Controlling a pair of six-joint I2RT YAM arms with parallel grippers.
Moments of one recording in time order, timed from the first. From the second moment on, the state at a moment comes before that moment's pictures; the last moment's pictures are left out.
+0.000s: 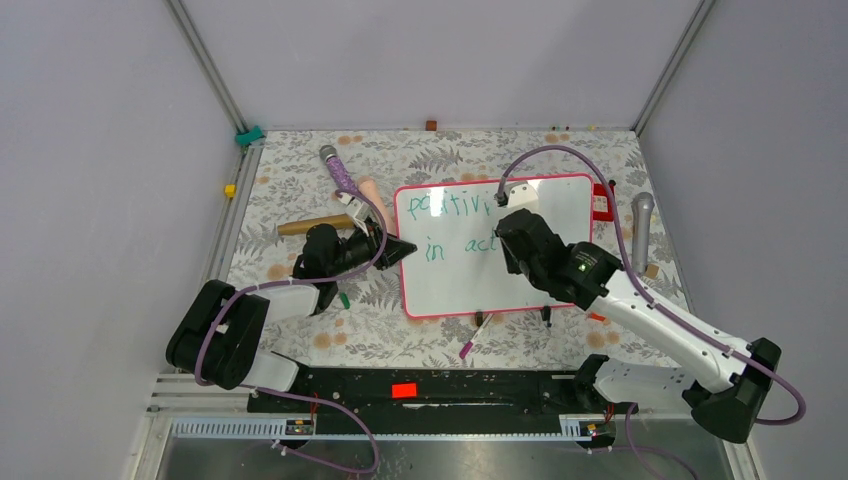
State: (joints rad) left arm -0.37 1.41 0.42 0.88 0.63 -0.49; right arm 0.87 1.09 1.08 -0.77 0.54 0.30
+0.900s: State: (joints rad) left arm -0.37 1.41 0.42 0.88 0.63 -0.49; right arm 0.83 1.06 1.07 -0.75 0.54 0.28
